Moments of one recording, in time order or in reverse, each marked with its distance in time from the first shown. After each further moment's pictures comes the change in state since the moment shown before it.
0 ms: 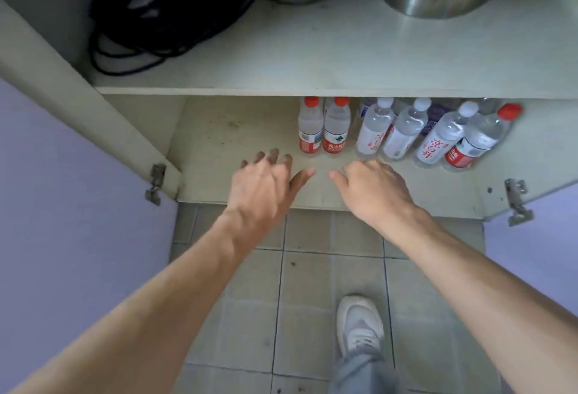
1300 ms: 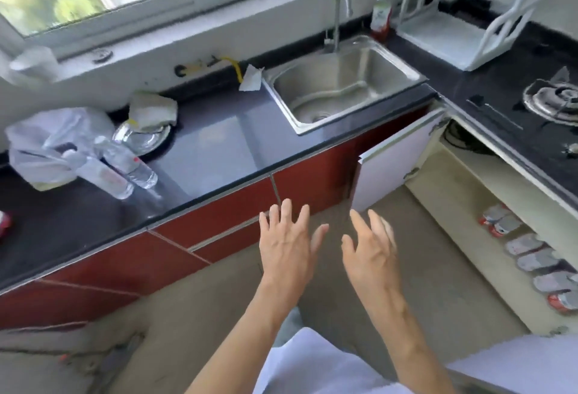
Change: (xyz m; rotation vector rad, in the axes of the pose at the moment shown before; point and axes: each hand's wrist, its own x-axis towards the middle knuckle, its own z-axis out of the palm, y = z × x) left_hand -0.738 0.128 -0.560 -0.035 0.113 -1.176; right_hand -0.721 -0.209 -0.405 0.243 -0.066 -0.819
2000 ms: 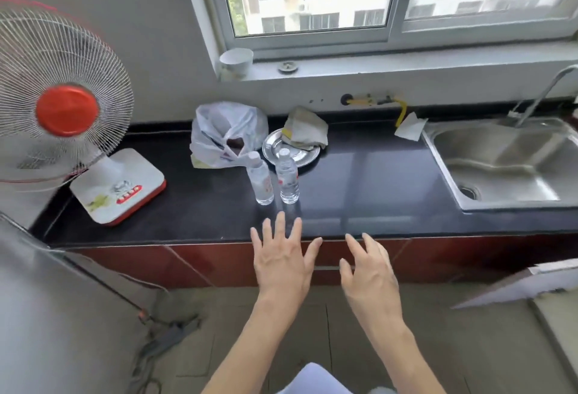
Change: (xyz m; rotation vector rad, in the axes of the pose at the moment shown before) left_hand 0.016 -0.356 -0.043 -0.066 0.003 -0.498; right_hand -0.006 -0.315 0.175 0.007 -0.233 -0.407
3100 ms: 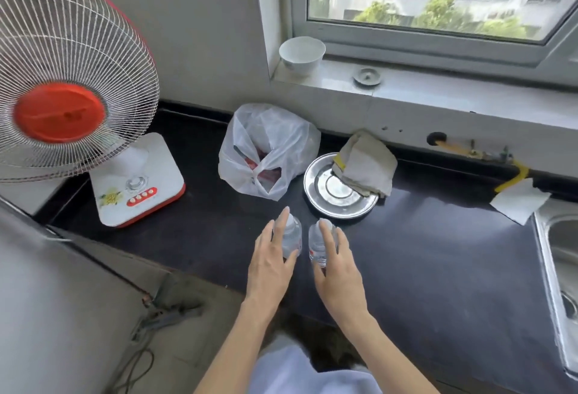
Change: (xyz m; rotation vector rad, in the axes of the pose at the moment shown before) left_hand 0.228 -0.086 0.064 -0.586 0.108 -0.315; right_hand 0.262 -0.064 0.160 0.144 -0.326 -0.363
